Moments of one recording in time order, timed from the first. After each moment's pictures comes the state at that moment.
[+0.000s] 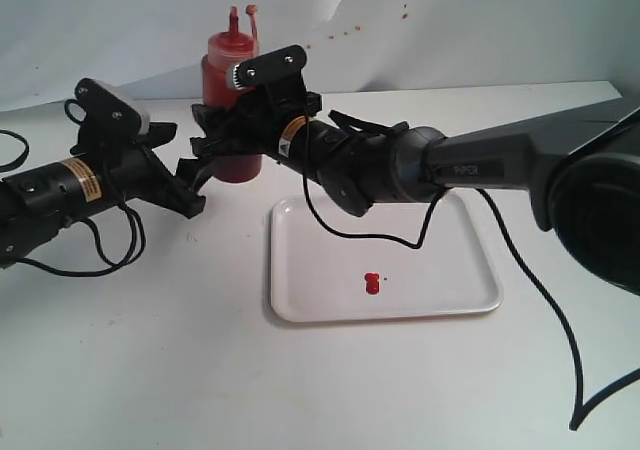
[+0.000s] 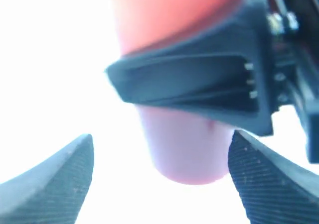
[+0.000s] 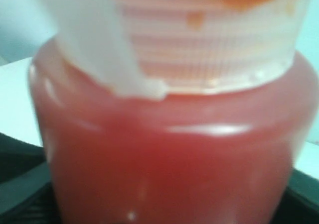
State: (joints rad) left arm -0.13 1.95 -0.82 0.61 -0.77 -0.15; right arm 0.63 2.34 -1.58 -0.21 -0.54 0.24
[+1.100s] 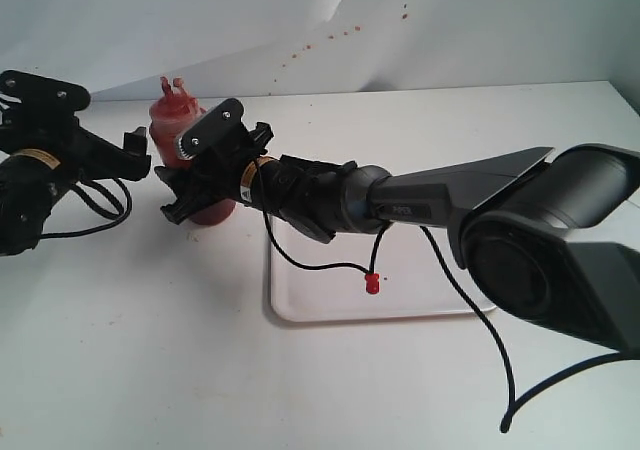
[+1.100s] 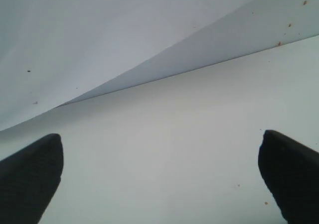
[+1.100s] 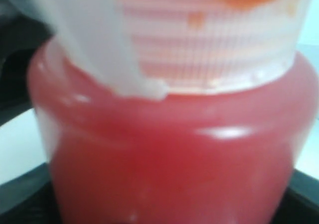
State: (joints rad) left arm -0.13 1.95 -0.82 -0.22 -0.73 0.35; right arm 0.69 2.54 -1.78 -0.43 -0.47 0.19
